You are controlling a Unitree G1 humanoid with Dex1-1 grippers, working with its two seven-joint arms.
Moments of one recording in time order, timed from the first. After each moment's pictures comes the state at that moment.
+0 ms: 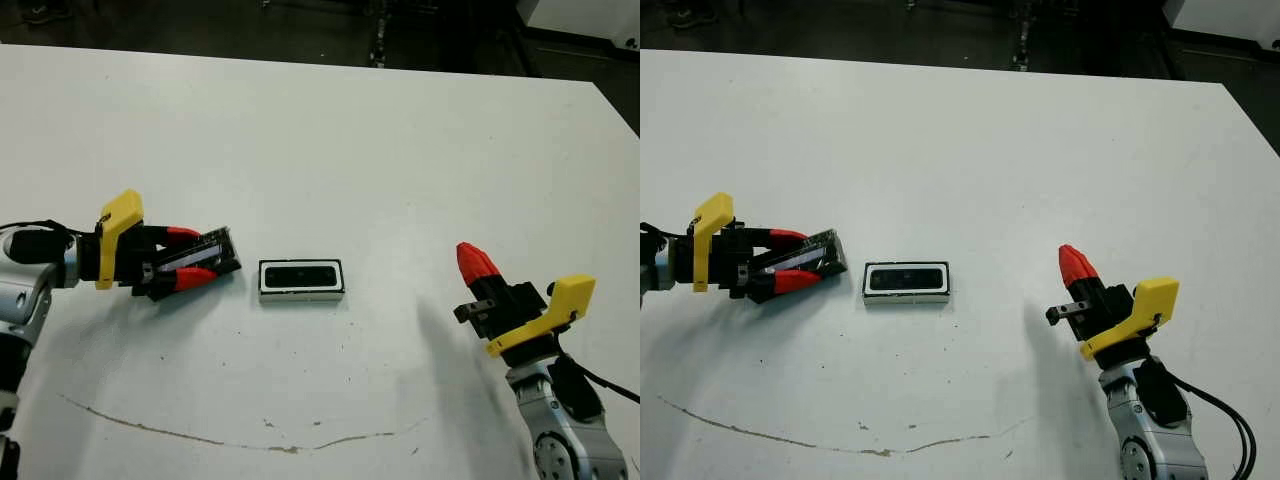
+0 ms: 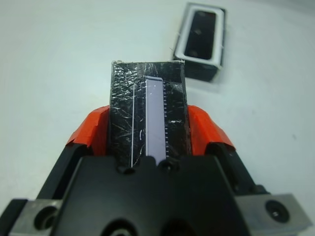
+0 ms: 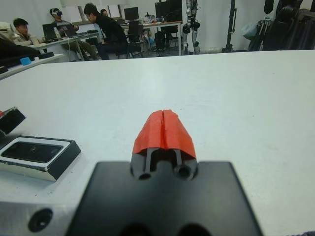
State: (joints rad) left arm -0.41 0.74 -0.04 0.34 -0.30 0.17 -1.27; right arm 0.17 -0.21 -0.10 -0.33 0.40 0.14 0.33
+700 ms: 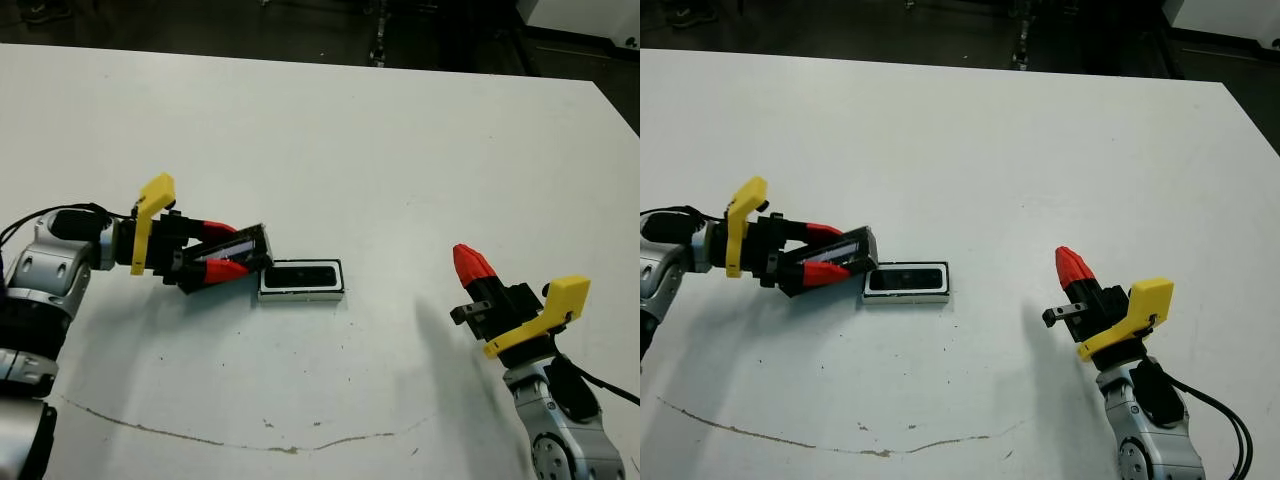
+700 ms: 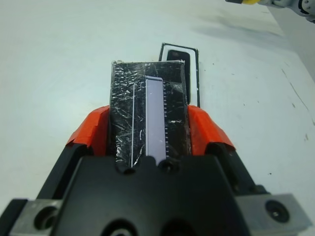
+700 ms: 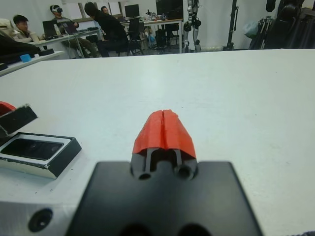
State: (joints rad) left arm -0.59 0.66 -0.16 0.50 -0.28 0.19 -1.42; right arm 0.17 -0.21 -0.09 -0.33 0.39 0.14 0.33
